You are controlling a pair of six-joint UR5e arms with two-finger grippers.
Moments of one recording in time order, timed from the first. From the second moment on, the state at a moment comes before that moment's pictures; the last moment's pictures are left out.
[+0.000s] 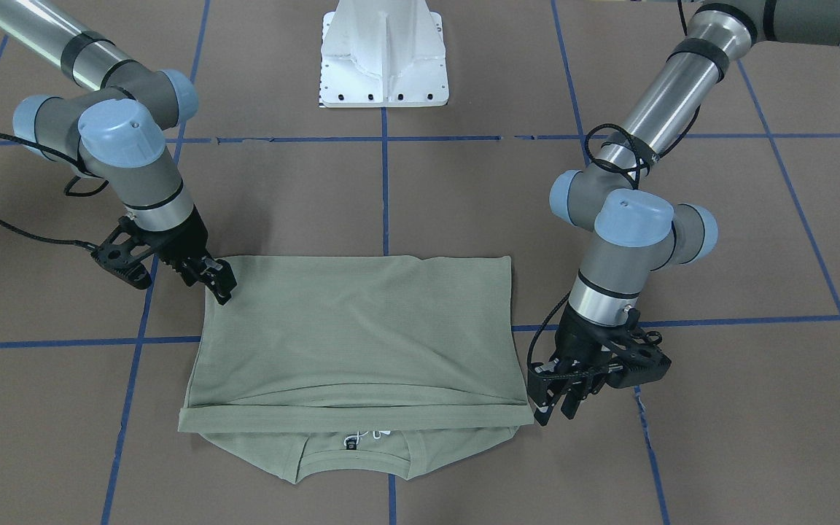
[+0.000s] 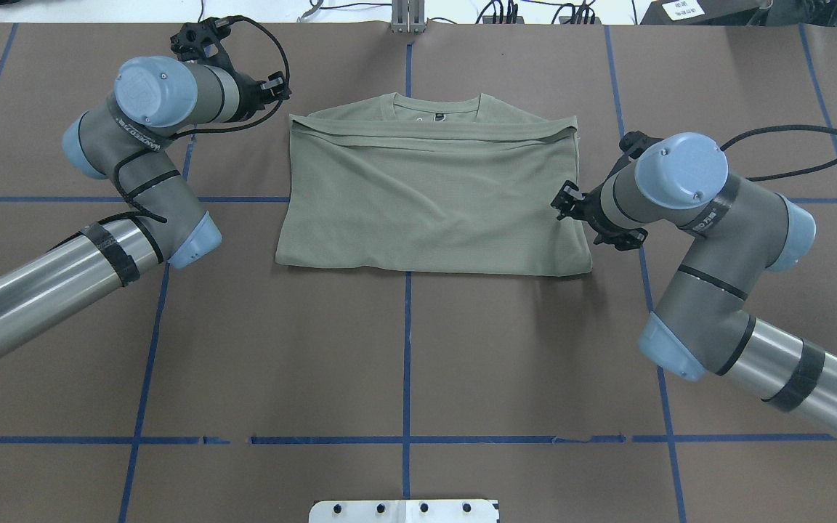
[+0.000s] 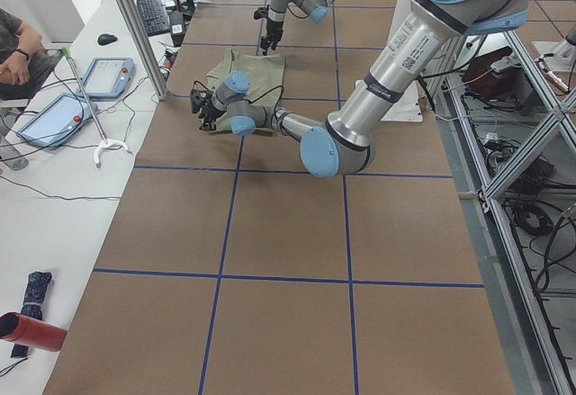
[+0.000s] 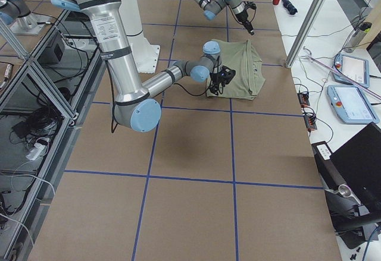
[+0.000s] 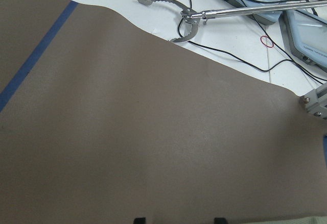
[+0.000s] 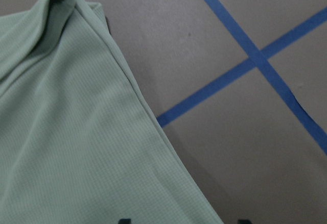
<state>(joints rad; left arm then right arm) -0.81 -2.29 -1.08 -2.49 -1.65 -1.41 0.68 -1.22 1.67 -1.22 1.82 1.70</state>
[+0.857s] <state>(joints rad) -0.81 -2.28 -1.09 -2.48 -1.64 -1.41 0.62 -1.29 1.71 -1.22 1.77 1.73</state>
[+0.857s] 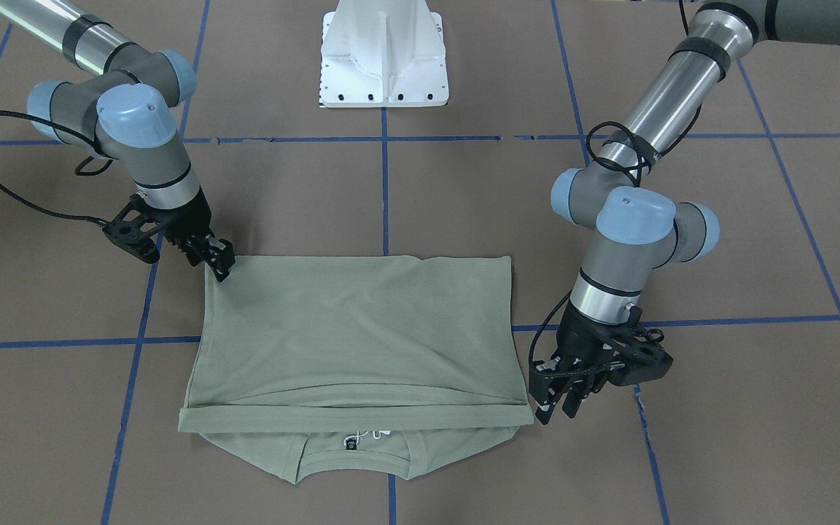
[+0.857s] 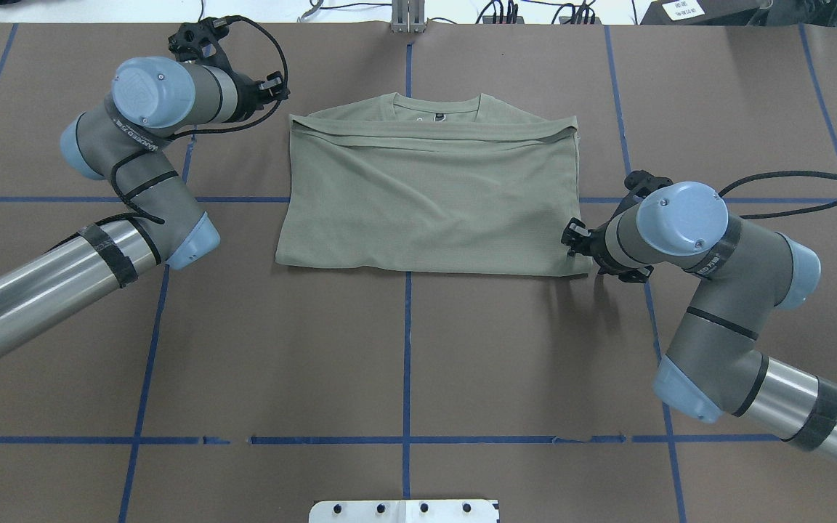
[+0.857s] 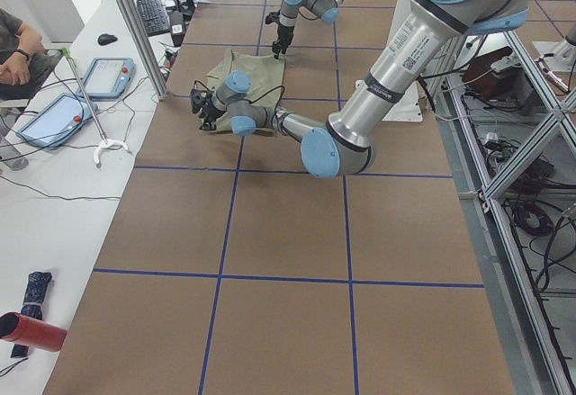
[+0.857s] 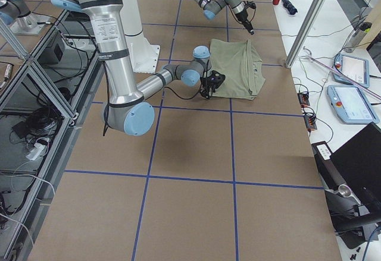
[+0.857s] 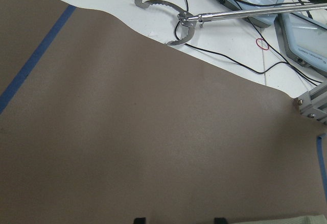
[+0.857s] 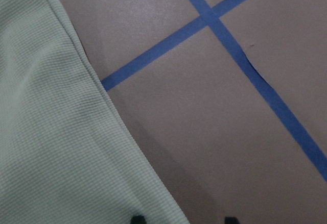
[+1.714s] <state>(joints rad) -0.81 -2.20 -1.27 -2.47 -1.70 -1.42 0.60 -1.46 1.93 -1.22 1.86 1.75</state>
